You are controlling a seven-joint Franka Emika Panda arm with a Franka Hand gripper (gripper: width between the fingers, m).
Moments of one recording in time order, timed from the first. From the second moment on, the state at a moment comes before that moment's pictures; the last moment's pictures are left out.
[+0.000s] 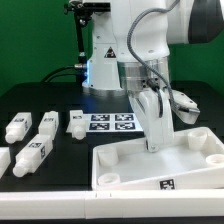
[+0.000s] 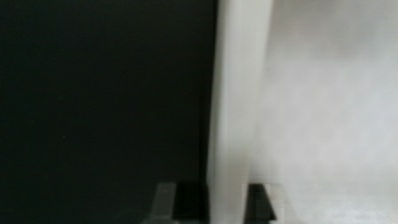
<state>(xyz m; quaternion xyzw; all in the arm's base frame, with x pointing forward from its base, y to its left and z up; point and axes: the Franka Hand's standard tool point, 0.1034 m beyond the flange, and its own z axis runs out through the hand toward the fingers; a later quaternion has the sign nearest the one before) 0.516 0.053 0.022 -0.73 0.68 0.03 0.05</state>
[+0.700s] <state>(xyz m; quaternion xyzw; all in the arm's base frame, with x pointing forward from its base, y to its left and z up) 0.510 0.027 0.013 -0.69 0.72 0.03 0.06</state>
